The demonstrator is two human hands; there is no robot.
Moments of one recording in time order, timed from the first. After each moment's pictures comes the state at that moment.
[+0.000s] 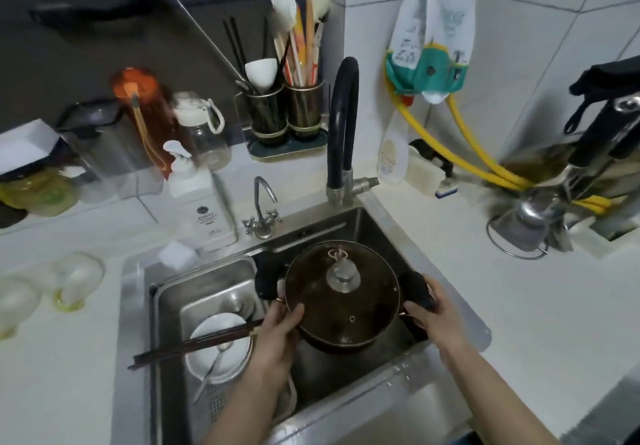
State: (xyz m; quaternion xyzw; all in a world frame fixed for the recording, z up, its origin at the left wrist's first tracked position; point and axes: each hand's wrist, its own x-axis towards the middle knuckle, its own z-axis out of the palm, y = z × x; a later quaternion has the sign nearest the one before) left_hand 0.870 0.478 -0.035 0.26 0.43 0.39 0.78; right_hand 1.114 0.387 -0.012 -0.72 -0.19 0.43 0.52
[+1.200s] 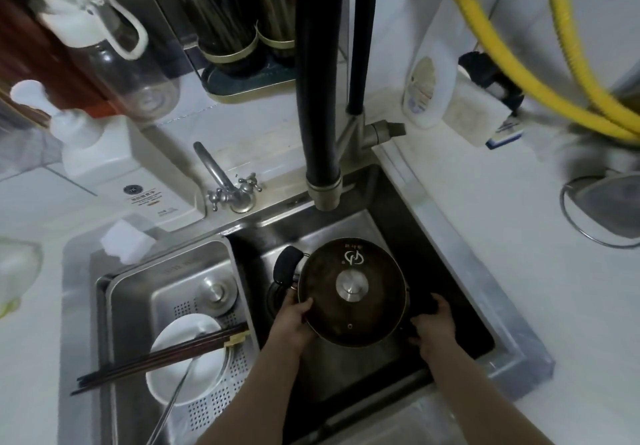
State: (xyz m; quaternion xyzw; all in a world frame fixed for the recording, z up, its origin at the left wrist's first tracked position) left_hand 0.936 0.557 -0.167 0.07 0.58 0.27 0.76; right_hand 1.131 0.465 -0.163 -0.81 0.07 0.45 0.37
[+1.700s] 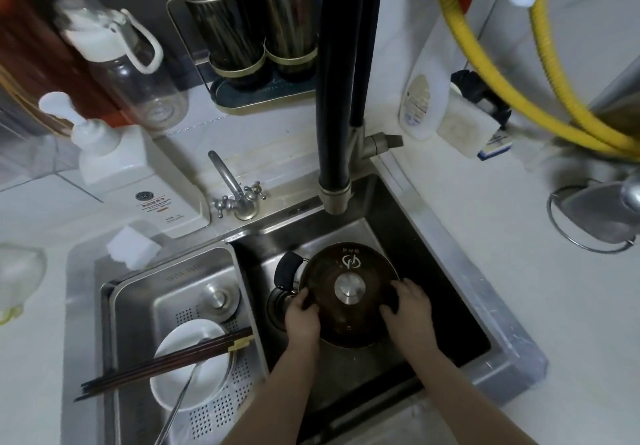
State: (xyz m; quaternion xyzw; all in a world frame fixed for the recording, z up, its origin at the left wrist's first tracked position) left_hand 0.953 0.547 -0.155 0.28 0.69 0.26 0.61; right_hand 1.105 0.476 -0.124 -0.85 -0.38 0.32 0.16
